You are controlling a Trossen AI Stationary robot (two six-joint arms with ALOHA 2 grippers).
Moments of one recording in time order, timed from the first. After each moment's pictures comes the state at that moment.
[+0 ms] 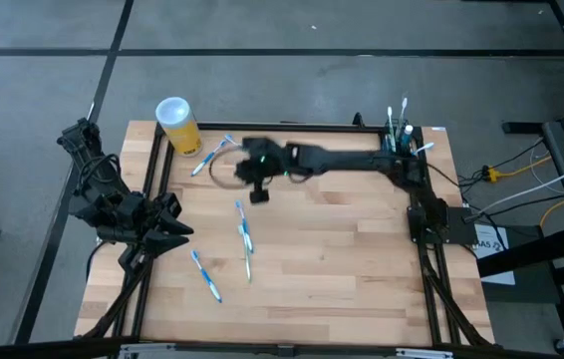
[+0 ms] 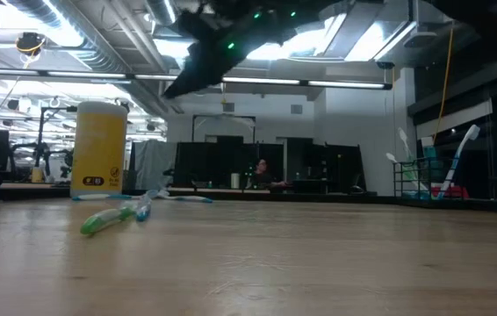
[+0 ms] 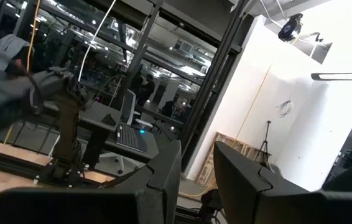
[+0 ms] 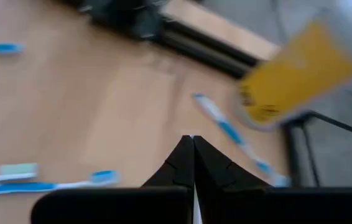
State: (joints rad) left arm -0.96 0.80 0.72 0.51 -0.81 -0.16; right arm -0.13 2.16 1.88 -0.33 -0.02 -0.48
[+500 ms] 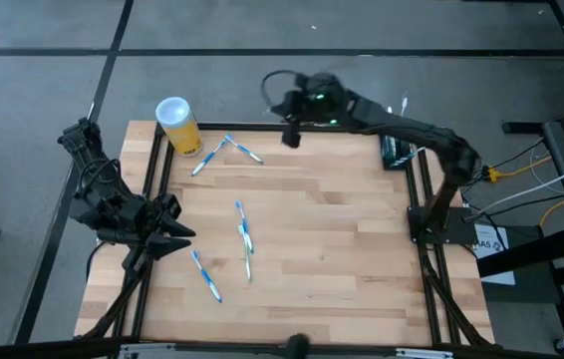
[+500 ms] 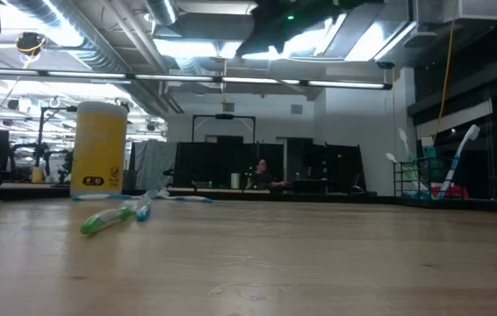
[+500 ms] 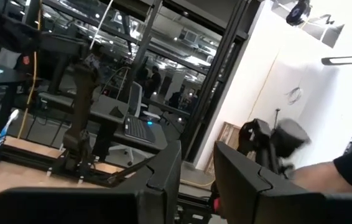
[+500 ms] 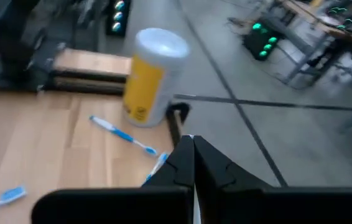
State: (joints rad) left arm -0.97 0.80 0.73 0.44 -0.84 -0.16; right arm -0.40 1.78 1.68 -0.28 -0.07 -0.35
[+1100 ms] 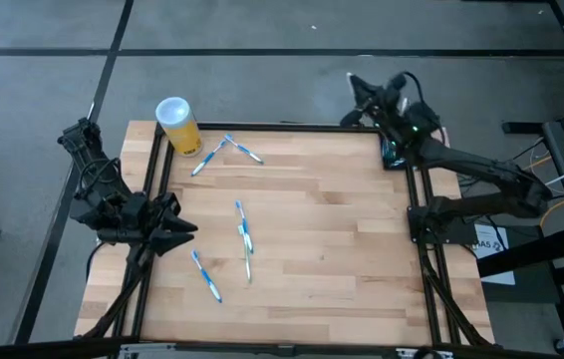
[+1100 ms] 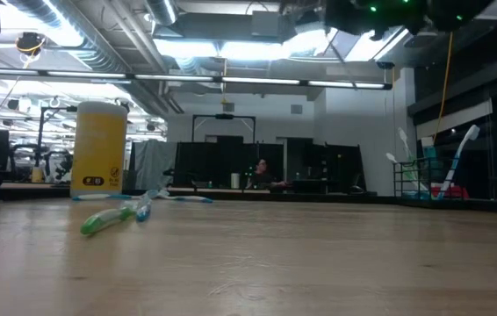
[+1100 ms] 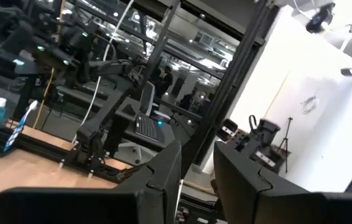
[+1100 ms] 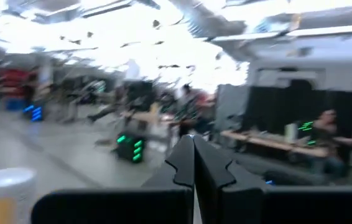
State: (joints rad) left arm -0.97 0.80 0.73 0.44 -0.91 -0.22; right arm -0.53 1.16 0.83 0.64 0.31 -0.20
